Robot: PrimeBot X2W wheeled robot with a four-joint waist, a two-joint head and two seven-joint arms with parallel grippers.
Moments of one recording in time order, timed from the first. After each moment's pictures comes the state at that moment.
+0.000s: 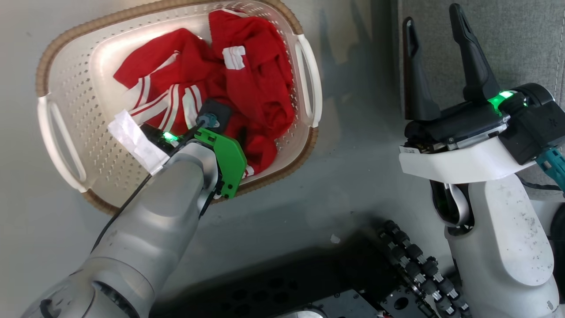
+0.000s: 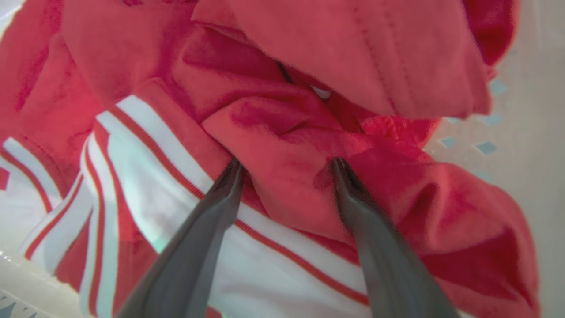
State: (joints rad) left arm -0.99 0.05 -1.04 1.16 -0.68 -0.03 -0.06; right arm -0.47 -0.05 0.15 -0.08 0.17 0.13 -0.26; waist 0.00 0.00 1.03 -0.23
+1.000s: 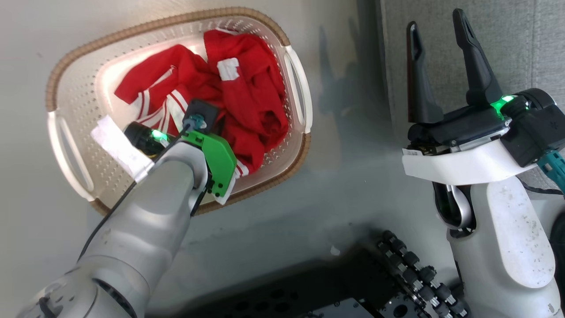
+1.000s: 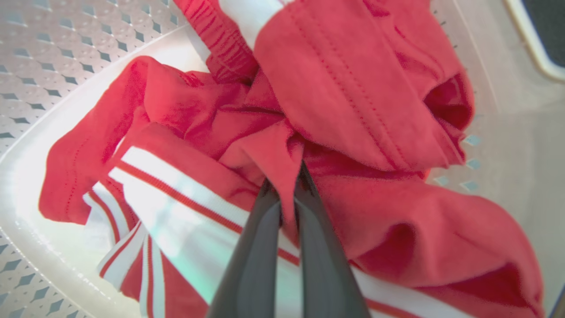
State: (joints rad) left arm -1.01 0.05 -1.08 1.25 -0.73 -0.06 -0.18; right arm -0.45 -0.05 0.14 -0.08 0.16 0.13 -0.26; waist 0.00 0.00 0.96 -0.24
